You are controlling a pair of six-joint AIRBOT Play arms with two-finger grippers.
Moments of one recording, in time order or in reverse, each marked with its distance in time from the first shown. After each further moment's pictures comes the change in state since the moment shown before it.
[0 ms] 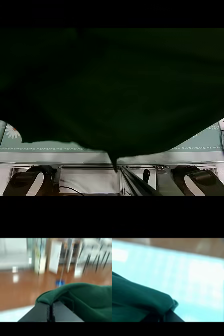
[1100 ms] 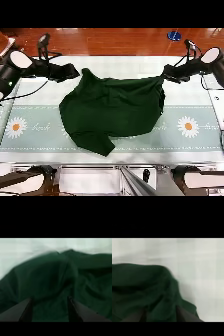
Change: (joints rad) left arm -0.138 -0.840 -0.270 -0.005 0.140 -0.032; right arm -0.222 -0.890 -0.329 0.381 -0.701 -0.053
